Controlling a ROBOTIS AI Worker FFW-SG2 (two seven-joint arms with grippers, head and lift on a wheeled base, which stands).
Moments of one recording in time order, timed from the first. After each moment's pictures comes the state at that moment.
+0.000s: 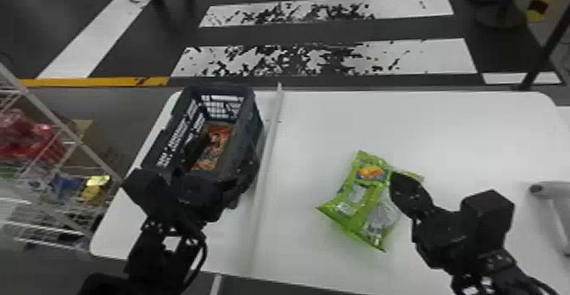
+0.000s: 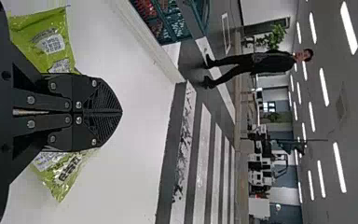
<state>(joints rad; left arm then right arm) 0.53 0.27 0.04 -1.99 0.27 -0.08 -0.10 0.44 -0.14 0.25 -1.92 -0.04 0.21 0.15</state>
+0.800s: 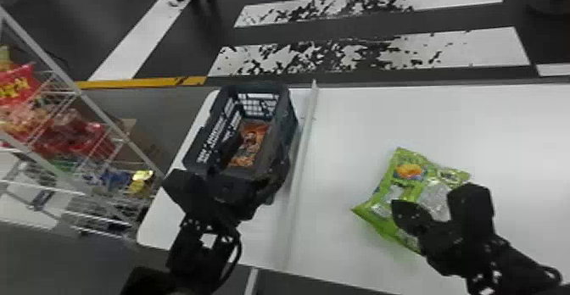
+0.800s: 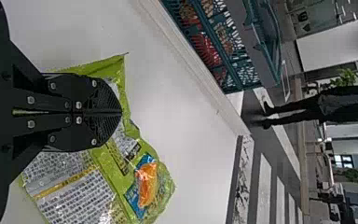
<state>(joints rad) 0.55 0.27 0.05 -1.99 0.28 -0.10 -0.10 0.26 -0.14 0.35 -1.73 -0.03 0.43 0.30</state>
